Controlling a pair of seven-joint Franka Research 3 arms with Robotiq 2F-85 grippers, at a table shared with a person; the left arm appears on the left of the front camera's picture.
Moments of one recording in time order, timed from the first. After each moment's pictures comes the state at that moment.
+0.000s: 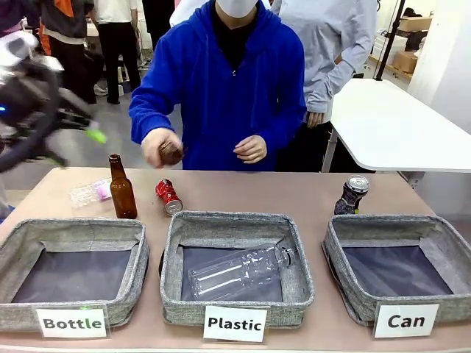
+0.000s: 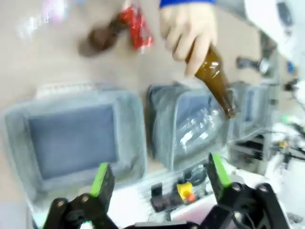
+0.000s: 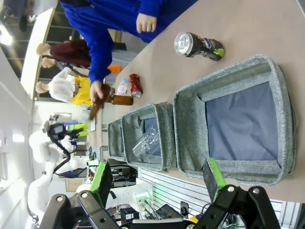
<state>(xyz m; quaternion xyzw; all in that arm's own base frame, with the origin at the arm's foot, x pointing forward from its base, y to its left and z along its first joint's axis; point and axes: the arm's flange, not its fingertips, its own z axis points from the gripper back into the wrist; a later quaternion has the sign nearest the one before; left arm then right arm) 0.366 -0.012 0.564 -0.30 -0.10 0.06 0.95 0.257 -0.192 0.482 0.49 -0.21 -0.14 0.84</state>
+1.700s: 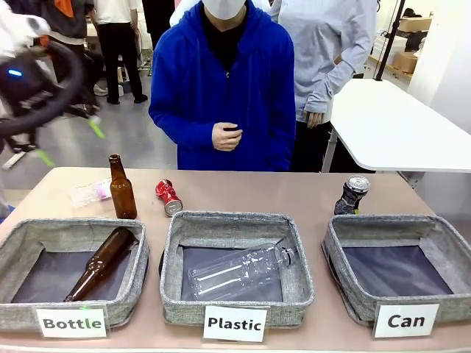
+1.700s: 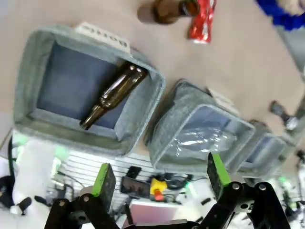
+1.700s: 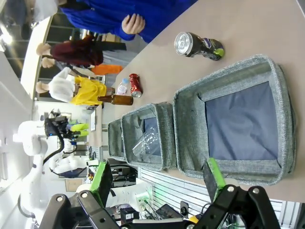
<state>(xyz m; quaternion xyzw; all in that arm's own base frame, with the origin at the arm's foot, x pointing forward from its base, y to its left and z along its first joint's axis) 0.424 -0.112 0.570 -0.15 0.02 0.27 0.95 0.257 -0.192 0.482 0.48 -0.21 -0.14 0.84</state>
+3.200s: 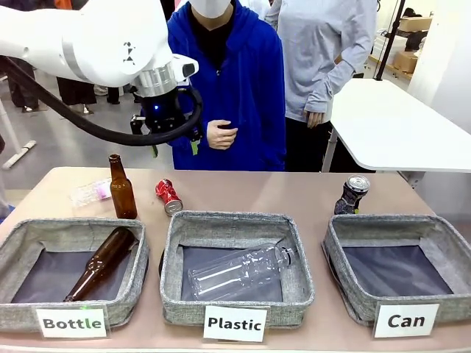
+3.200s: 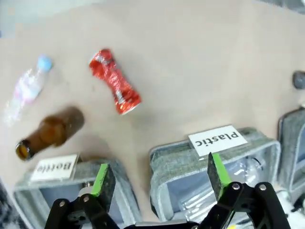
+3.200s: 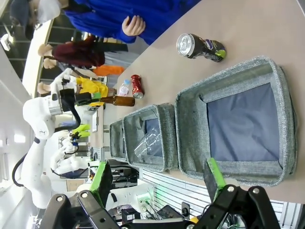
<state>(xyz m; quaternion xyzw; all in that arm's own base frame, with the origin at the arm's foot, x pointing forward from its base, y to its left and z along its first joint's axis) 0.517 -0.274 0.520 -0.07 -0.12 -0.05 0.99 0.258 -0.192 0.483 0.49 -0.22 -0.14 0.83</state>
